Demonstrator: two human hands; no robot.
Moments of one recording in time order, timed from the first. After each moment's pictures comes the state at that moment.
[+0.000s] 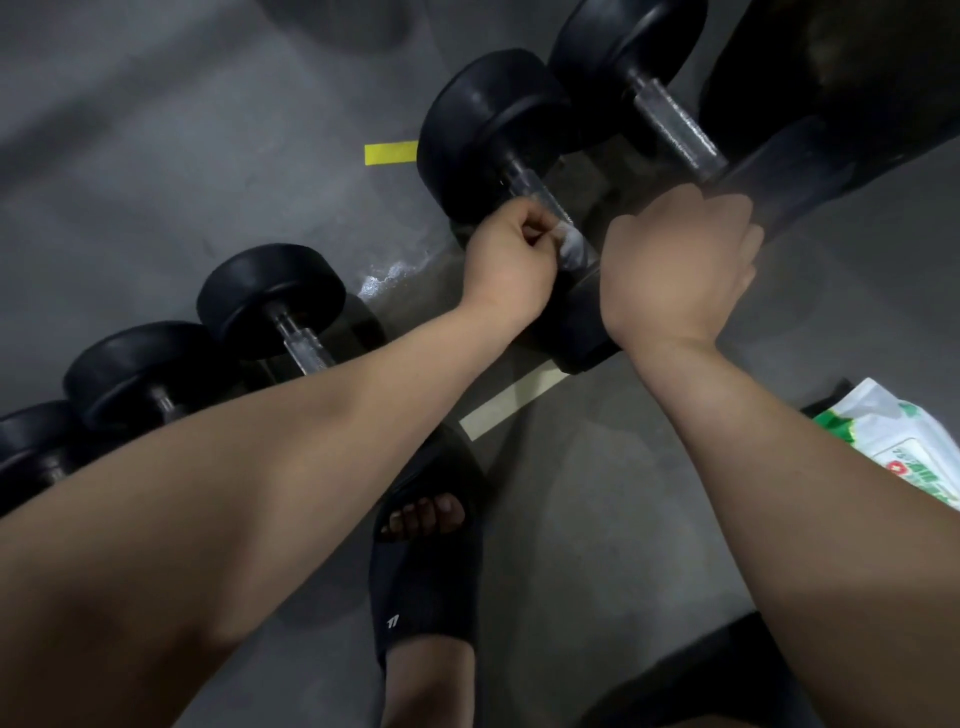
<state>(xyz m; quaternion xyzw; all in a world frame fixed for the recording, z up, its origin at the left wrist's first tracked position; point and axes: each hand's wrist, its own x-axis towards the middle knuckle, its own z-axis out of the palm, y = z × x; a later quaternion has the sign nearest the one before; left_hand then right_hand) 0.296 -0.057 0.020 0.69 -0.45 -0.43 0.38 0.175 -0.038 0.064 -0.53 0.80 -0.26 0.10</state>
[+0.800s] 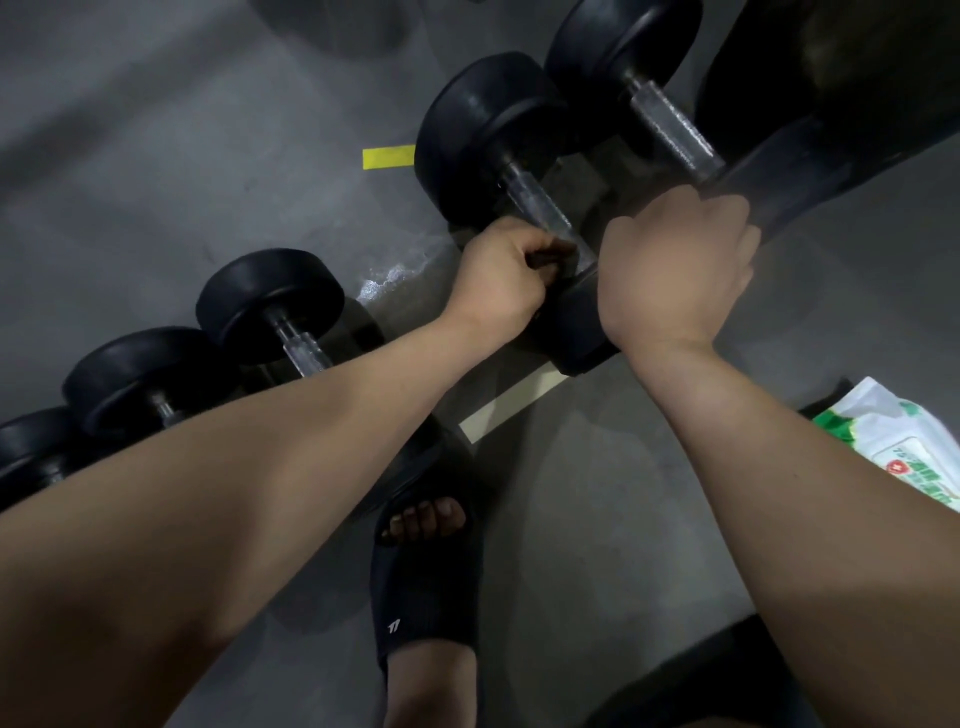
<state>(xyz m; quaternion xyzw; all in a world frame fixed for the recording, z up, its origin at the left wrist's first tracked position) 0.309 -0.049 0.012 0.63 -0.56 -0.41 0.34 0.176 -0.037 0.065 -0.53 0.80 -0.26 0.10</state>
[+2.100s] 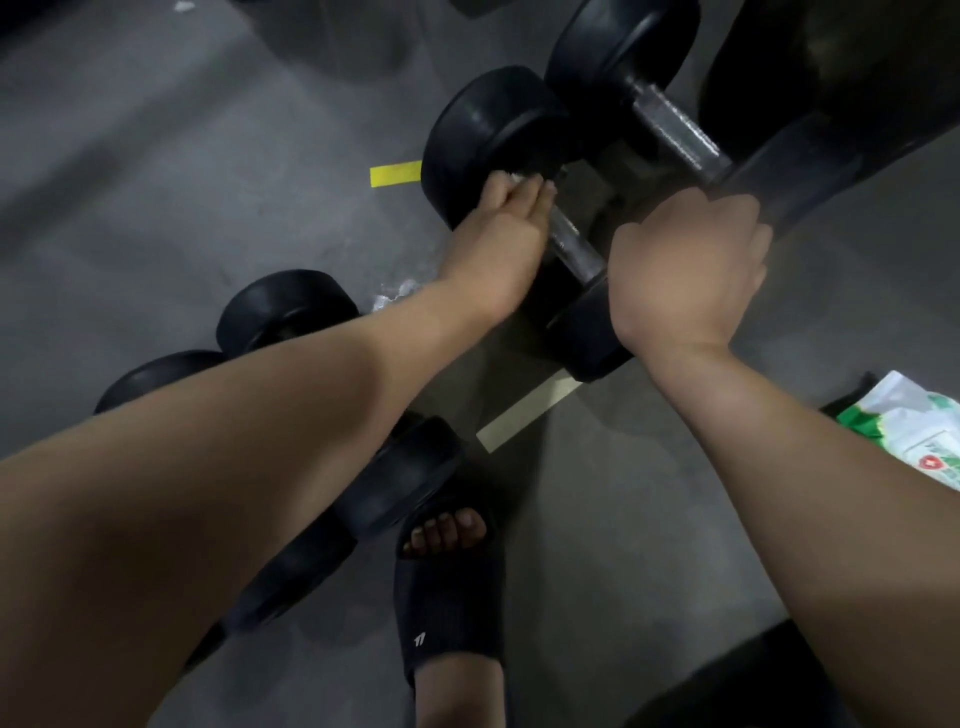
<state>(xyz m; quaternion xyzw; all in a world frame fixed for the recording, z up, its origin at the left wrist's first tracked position) 0.330 -0.079 0.027 0.55 -0.83 -0.09 0.08 0.176 -0.037 0.066 -0.54 0.80 -0.26 0.10</state>
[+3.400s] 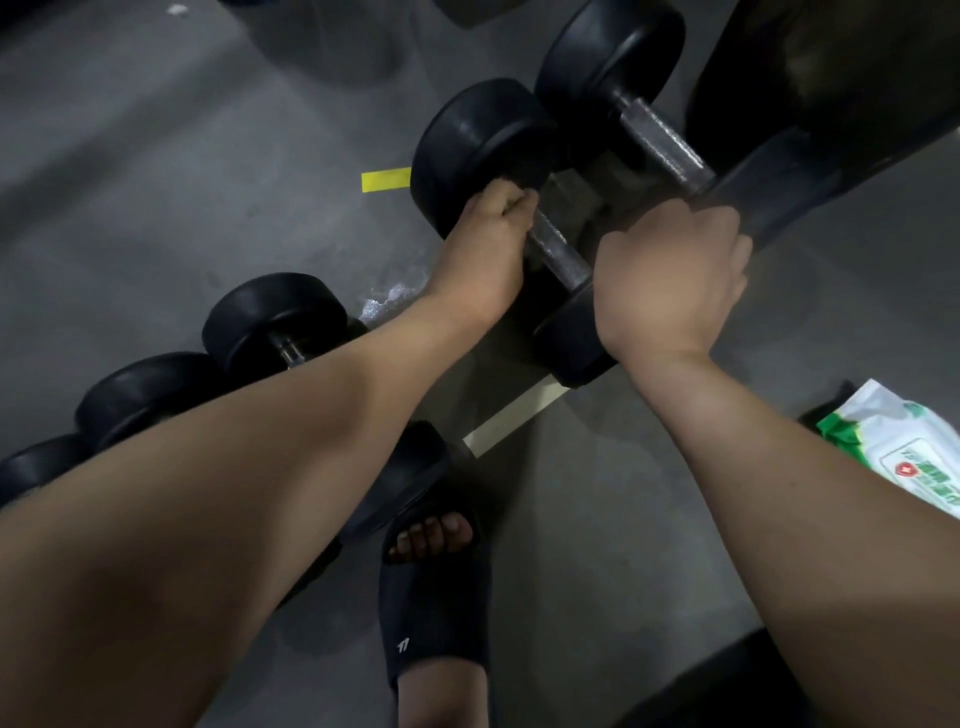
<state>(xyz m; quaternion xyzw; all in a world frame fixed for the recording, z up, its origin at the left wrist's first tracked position) 0.330 -0.081 0.017 0.59 -0.78 -0.10 0.18 0.176 -0.037 0.063 -0.53 0.80 -0.28 0.10</state>
